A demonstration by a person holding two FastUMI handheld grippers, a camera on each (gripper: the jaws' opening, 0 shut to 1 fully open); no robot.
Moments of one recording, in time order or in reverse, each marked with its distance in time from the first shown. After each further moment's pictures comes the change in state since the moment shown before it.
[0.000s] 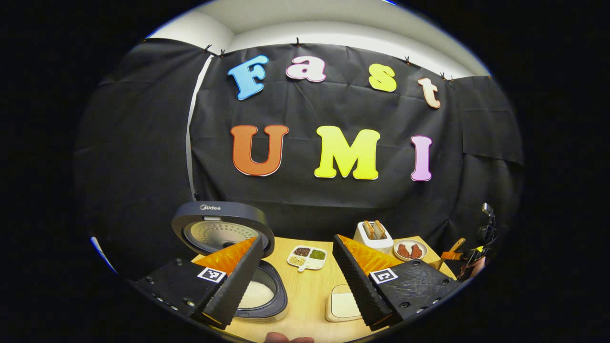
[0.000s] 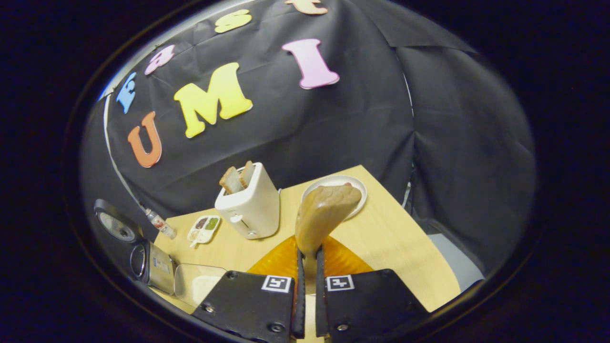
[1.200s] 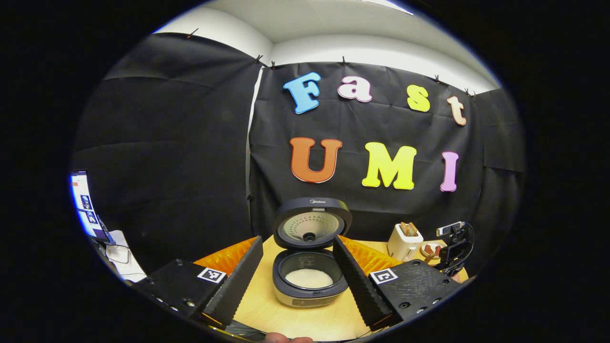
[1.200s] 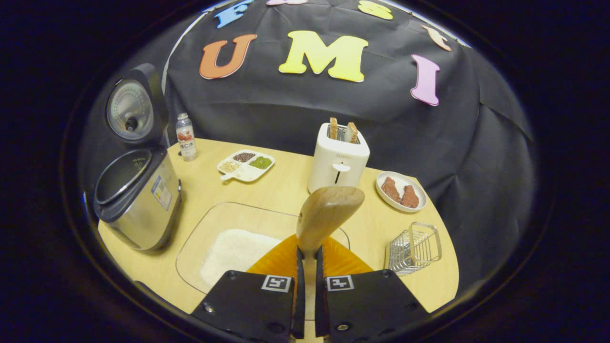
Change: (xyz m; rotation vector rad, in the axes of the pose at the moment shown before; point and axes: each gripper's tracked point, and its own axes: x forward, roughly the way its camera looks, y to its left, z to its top) left arm -0.136 0.154 -0.012 -0.069 -0.024 0.228; right arm 0.019 0.188 -0.152 -0.476 0.102 -0.001
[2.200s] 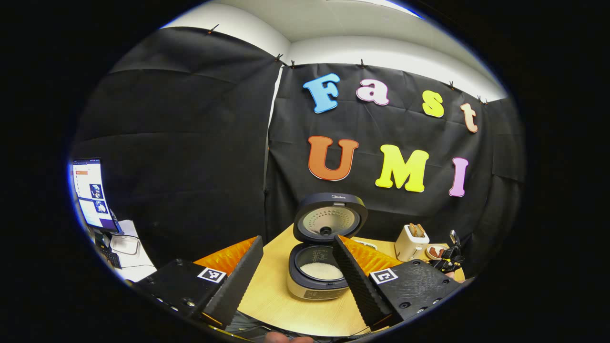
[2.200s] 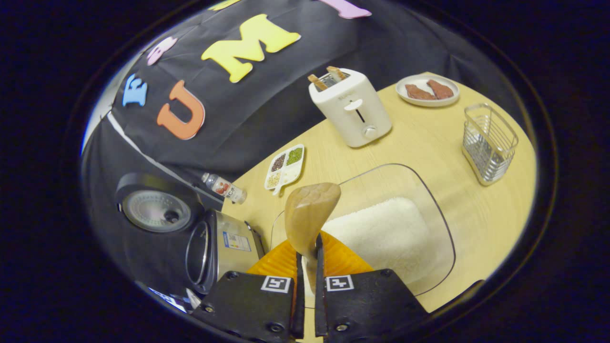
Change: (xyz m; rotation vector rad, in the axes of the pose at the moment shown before) left arm -0.029 0.020 -0.003 -0.047 0.014 0.038; right arm -0.004 0.062 -0.007 0.797 0.209 0.418
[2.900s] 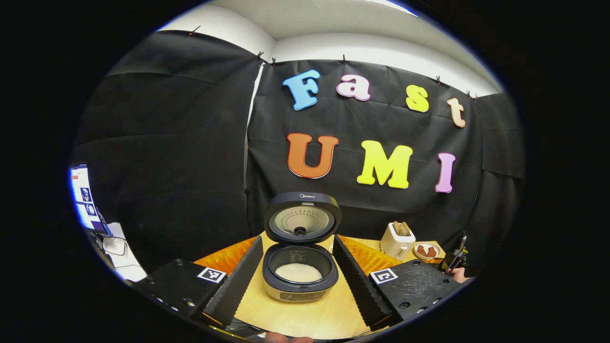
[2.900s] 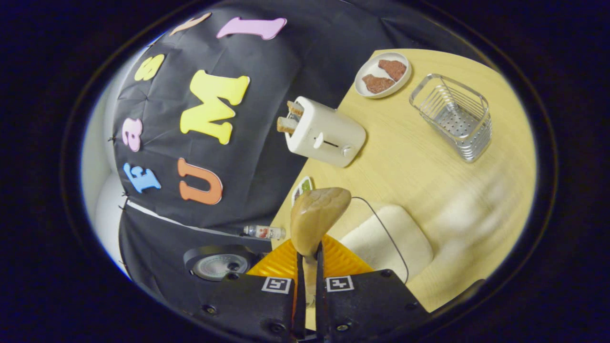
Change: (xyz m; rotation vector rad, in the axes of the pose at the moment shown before) left arm 0.015 -0.057 0.001 0.024 0.006 -0.076; right arm -0.063 -0.004 0.069 0.348 -0.091 0.235
